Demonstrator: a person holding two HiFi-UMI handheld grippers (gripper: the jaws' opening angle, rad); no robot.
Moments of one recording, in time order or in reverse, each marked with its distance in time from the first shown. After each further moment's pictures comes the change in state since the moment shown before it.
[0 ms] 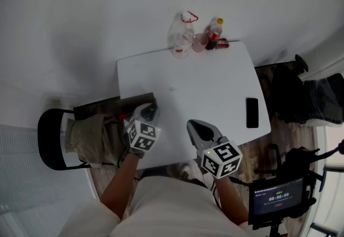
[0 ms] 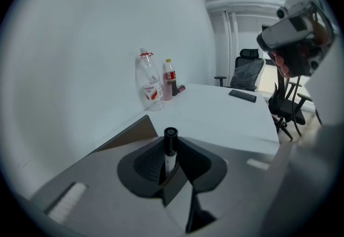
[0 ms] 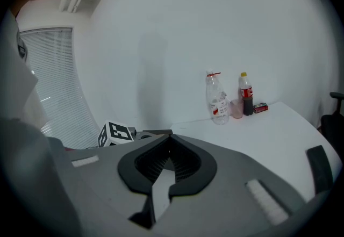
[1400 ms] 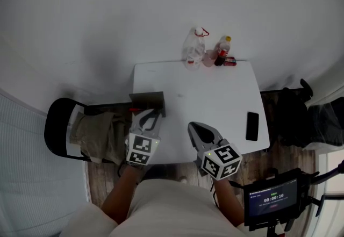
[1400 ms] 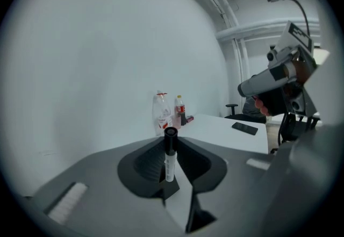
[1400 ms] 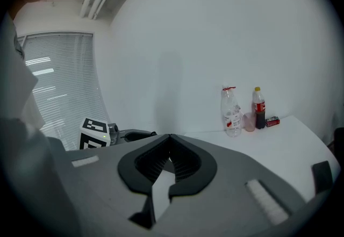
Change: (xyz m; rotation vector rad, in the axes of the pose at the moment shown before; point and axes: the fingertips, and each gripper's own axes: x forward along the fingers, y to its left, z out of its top) left arm -0.097 0.000 0.056 -0.117 -0.275 0.151; right arm -0.014 0.024 0.018 -0.090 -0.073 0.118
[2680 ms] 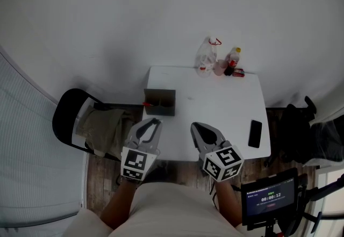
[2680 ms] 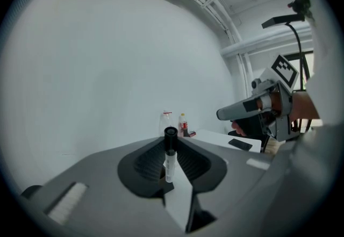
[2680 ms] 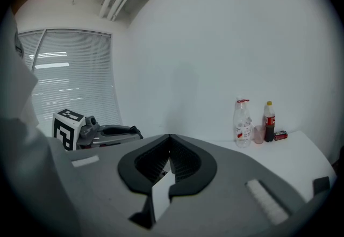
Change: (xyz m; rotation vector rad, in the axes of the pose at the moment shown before) left arm -0.122 -0.021 0.045 -0.045 -0.154 0.107; right arm -0.032 0.053 0.015 -0.124 -0.063 0.089
